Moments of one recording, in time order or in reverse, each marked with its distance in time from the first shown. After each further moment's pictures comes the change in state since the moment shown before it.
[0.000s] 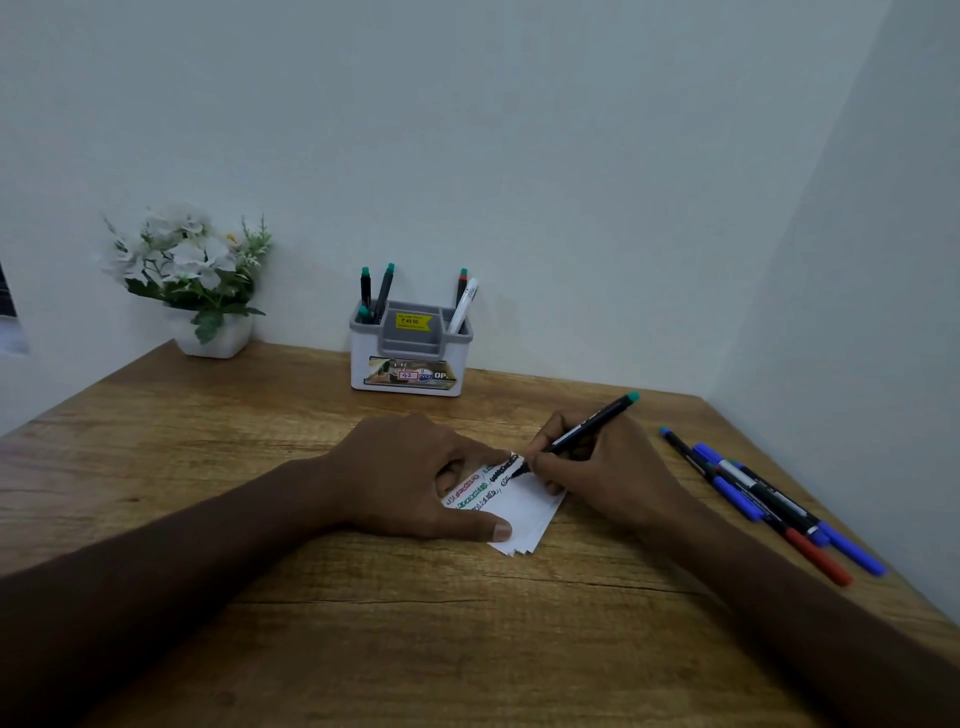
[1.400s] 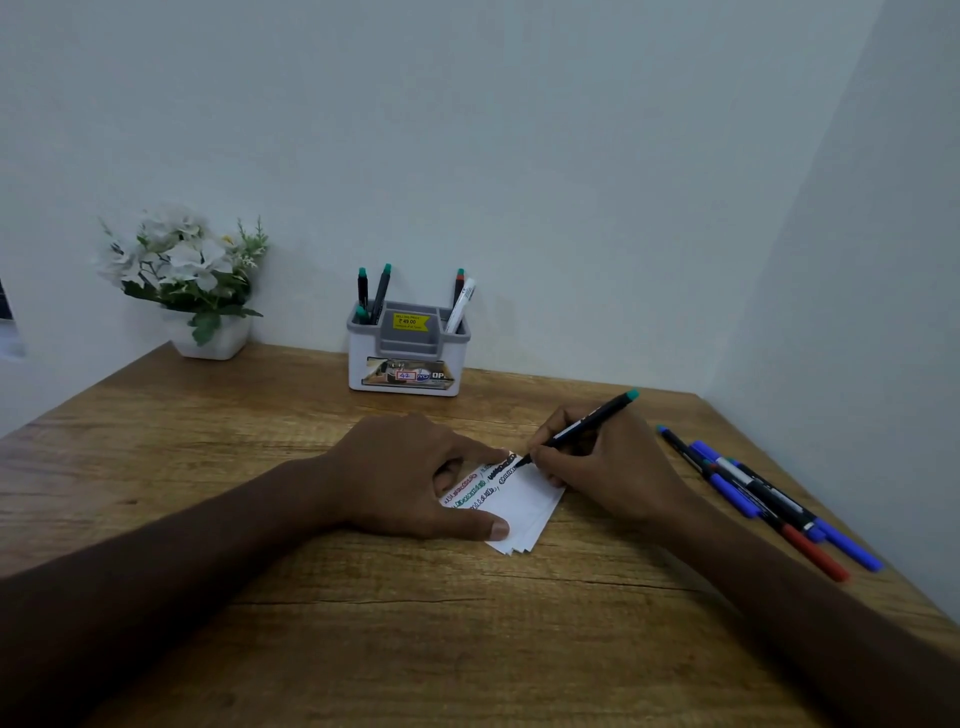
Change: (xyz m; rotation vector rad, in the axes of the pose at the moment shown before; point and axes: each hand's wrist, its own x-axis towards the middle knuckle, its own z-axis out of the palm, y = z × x) left_hand -0.002 0.001 -0.001 0.000 0.016 0.006; right_hand 0.001 -0.003 -0.005 -0.079 0.046 0.030
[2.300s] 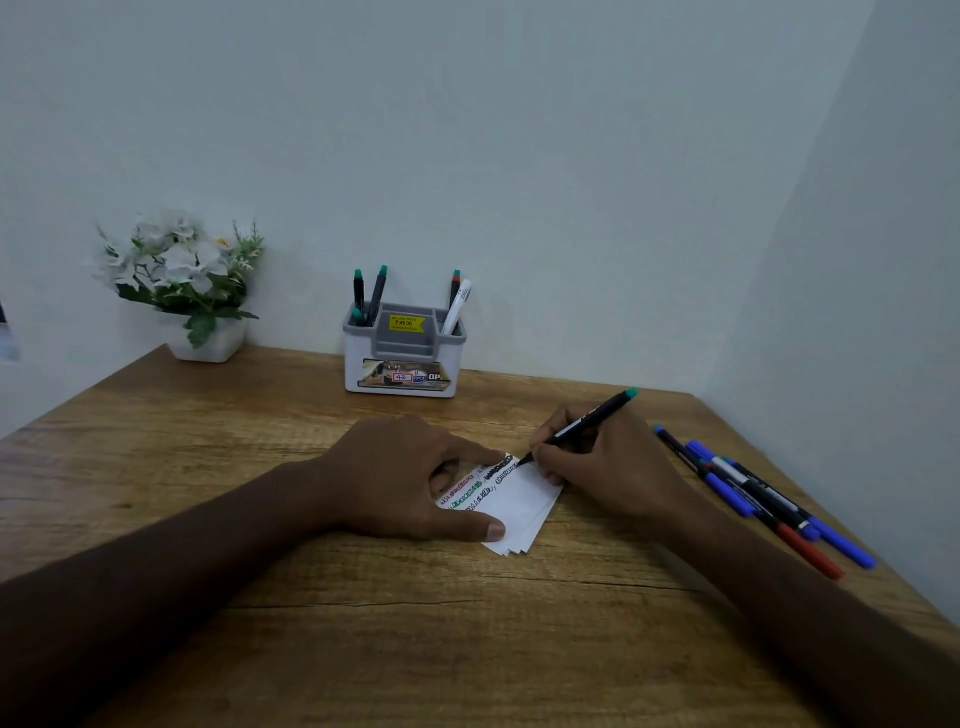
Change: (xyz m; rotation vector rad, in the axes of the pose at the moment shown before) left_hand -0.001 0.004 -0.003 -0.003 -0.035 -0.008; right_hand -0.002 -0.003 -0.002 0.019 0.010 0.027
